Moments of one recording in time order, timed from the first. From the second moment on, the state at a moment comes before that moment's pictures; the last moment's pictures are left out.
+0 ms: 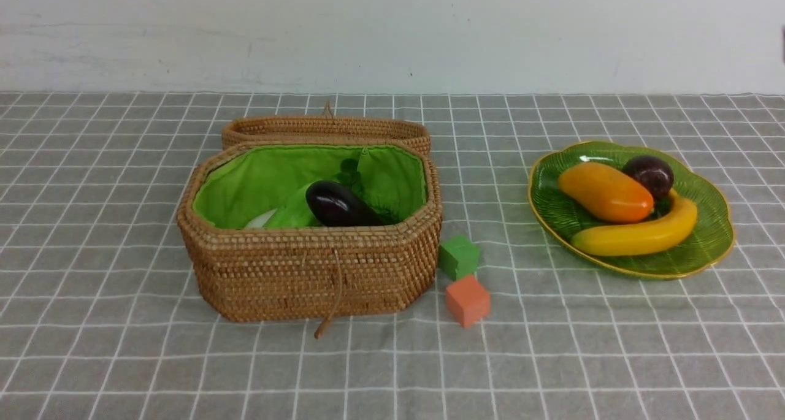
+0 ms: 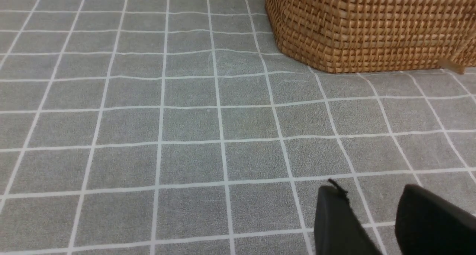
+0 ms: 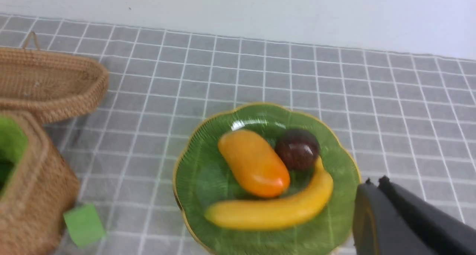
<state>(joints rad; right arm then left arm) 0.13 1.08 -1.15 -0.17 0.63 0.12 -0.10 -0.01 0.03 -0.08 0.41 -0.02</state>
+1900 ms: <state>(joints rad) -0.06 -0.01 0.02 -0.12 0.37 0.13 -0.10 -0.01 0.03 -0.08 0.41 -0.02</state>
